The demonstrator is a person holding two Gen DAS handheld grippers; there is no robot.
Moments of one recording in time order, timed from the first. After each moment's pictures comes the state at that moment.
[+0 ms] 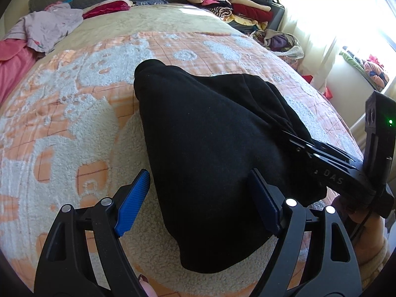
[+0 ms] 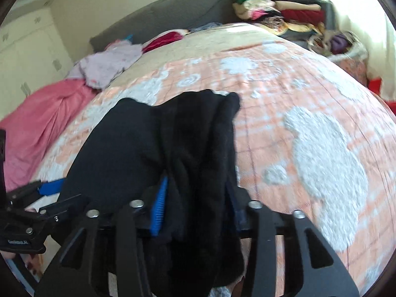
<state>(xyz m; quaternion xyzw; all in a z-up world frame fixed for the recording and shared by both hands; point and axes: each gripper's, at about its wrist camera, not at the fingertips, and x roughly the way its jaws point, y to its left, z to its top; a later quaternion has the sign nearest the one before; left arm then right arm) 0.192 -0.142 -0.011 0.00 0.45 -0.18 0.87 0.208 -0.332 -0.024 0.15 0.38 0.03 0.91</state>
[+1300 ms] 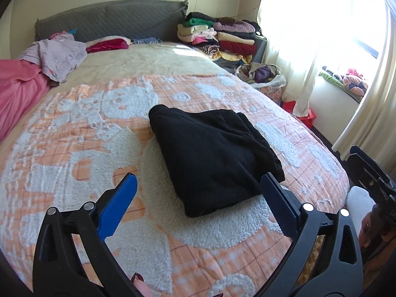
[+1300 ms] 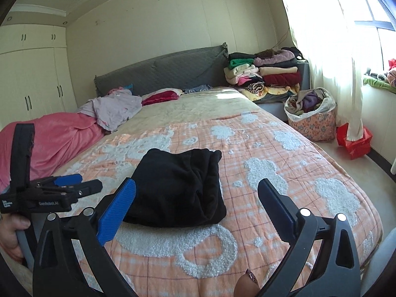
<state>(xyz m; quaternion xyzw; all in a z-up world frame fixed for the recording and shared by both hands) 0.101 -0.096 0.055 0.00 0.34 -0.21 0.92 0.033 -0.293 0.082 0.09 0.22 -0.02 0.97</state>
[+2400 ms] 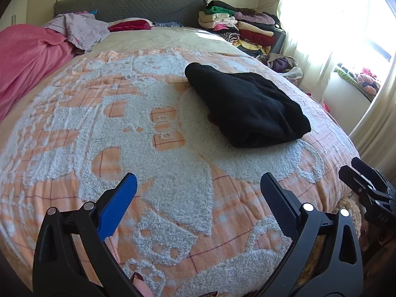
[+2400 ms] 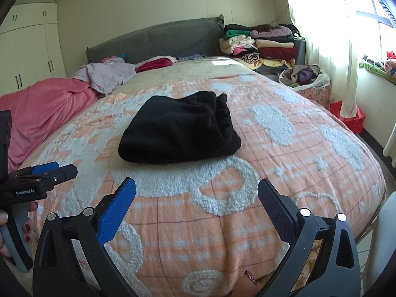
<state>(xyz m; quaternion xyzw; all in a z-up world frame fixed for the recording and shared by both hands) 0.052 -0.037 -0.007 -0.02 0.38 -0.16 0.91 0.008 -0.236 0.009 0.08 0.31 -0.04 0.95</state>
